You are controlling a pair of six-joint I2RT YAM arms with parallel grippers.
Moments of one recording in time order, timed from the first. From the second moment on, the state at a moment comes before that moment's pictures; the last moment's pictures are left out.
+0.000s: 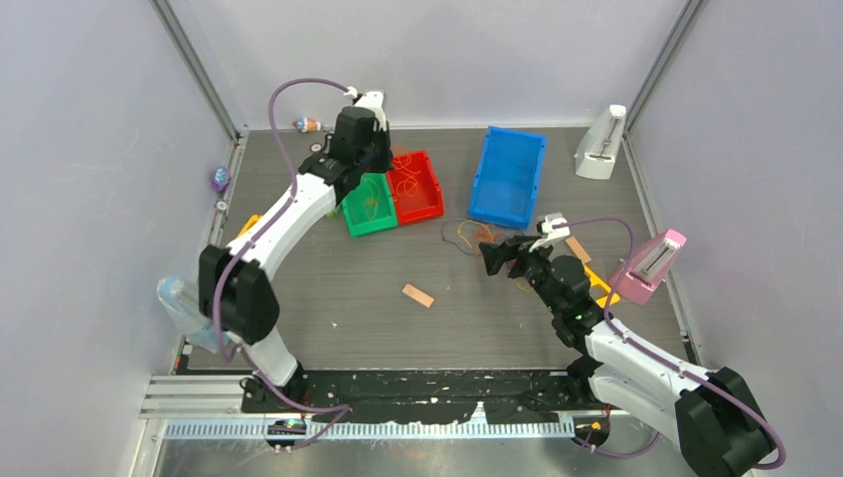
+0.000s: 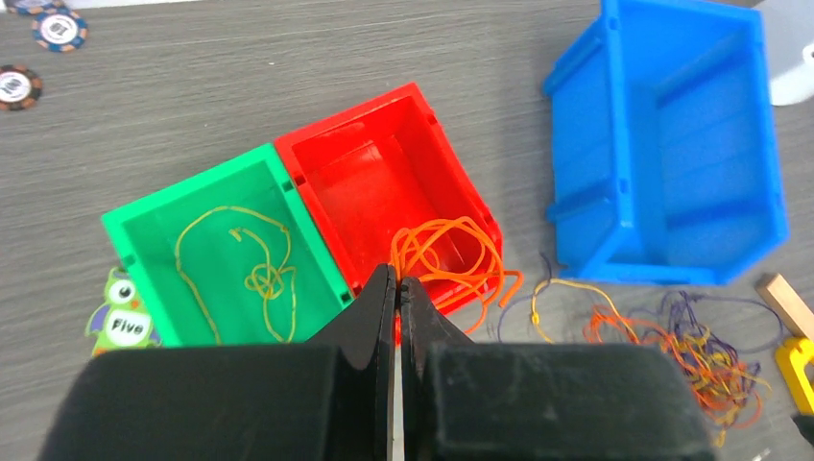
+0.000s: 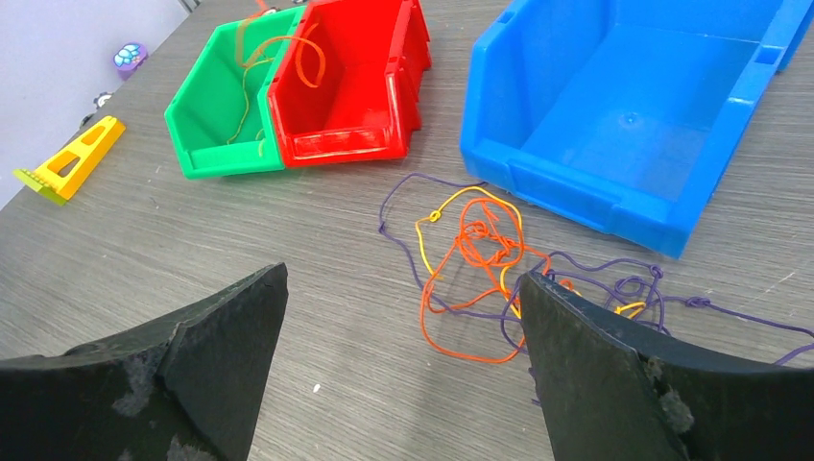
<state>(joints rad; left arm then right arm) -0.47 1.64 1.52 -0.34 -0.12 -0.27 0.51 0.88 0.24 0.57 0.08 0.31</state>
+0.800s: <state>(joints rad) -0.45 1.67 1.58 -0.54 -0.03 -0.26 0.51 0.97 0.31 0.37 0.28 0.35</state>
